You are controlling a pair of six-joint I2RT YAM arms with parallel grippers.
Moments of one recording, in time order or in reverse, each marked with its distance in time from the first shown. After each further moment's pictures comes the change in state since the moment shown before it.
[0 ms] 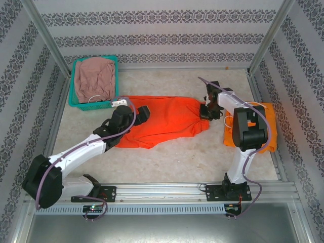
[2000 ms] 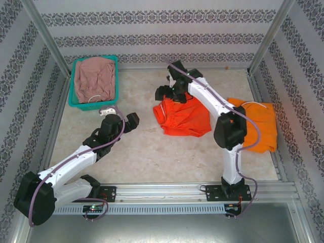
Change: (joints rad) left arm 0.066 -0.174 -0.162 -0.029 -0.005 0.006; right arm 0.398 0.171 0.585 -0.180 -0.098 0.208
